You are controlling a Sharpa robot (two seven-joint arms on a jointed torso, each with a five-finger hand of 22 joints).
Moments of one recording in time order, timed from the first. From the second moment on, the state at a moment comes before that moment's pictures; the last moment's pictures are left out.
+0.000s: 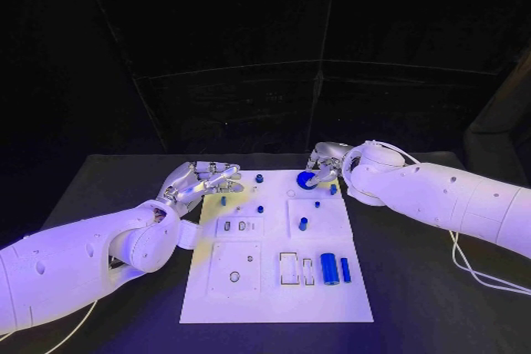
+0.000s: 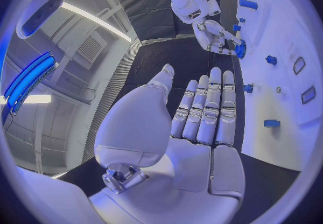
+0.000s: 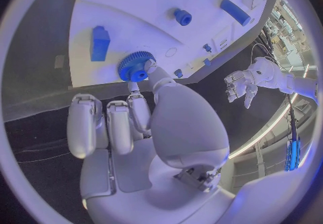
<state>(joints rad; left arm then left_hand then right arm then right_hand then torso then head) 1.18 -0.84 -0.11 1.51 -0.06 -0.24 0.52 1.30 -0.03 0.08 0.10 0.05 0.94 0.23 0.10 0.07 1.03 0.17 0.14 0.07 1.09 0.12 0.19 0.14 0.18 0.93 0.24 0.18 0.08 1.27 -0.60 -0.01 1.14 -1.43 -0.13 -0.25 1.36 -0.02 0.14 -0.01 0.18 0.97 0.14 0.19 0.08 1.40 0.05 1.35 1.31 1.47 -0.02 1.48 1.31 0.06 1.46 0.08 1.45 1.30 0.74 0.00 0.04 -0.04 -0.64</state>
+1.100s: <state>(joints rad) 1.18 -0.85 -0.11 1.50 -0.05 -0.23 0.52 1.30 -0.03 0.08 0.10 0.05 0.94 0.23 0.10 0.07 1.03 0.17 0.14 0.07 1.09 0.12 0.19 0.14 0.18 0.93 0.25 0.18 0.08 1.26 -0.47 -0.02 1.23 -1.60 -0.28 -0.24 1.31 -0.04 0.27 -0.03 0.23 0.97 0.15 0.18 0.08 1.44 0.03 1.39 1.31 1.47 -0.04 1.48 1.31 0.06 1.47 0.07 1.47 1.31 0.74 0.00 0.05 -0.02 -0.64</state>
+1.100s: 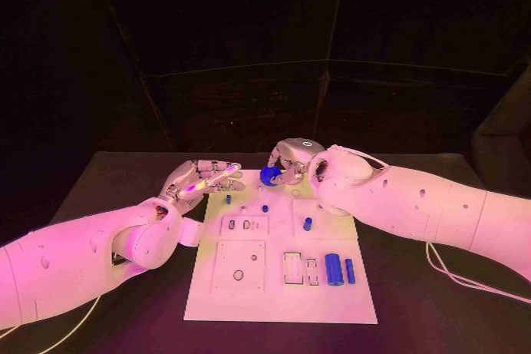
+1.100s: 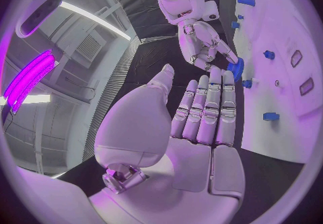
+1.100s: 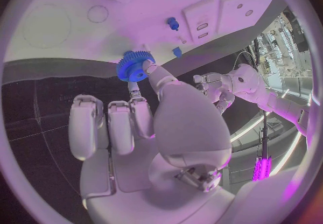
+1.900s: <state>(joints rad) 1.18 -0.84 -0.11 1.49 -0.05 -0.23 0.51 1.30 -0.03 0.08 0.10 0.05 0.94 0.23 0.10 0.07 1.03 0.17 0.14 0.07 1.09 0.12 0.18 0.14 0.18 0.93 0.25 0.18 0.08 1.24 -0.38 -0.02 1.15 -1.63 -0.21 -0.24 1.27 -0.05 0.28 -0.03 0.20 1.00 0.15 0.15 0.07 1.43 0.04 1.37 1.31 1.47 -0.04 1.48 1.31 0.06 1.47 0.07 1.47 1.31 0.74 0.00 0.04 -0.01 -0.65</state>
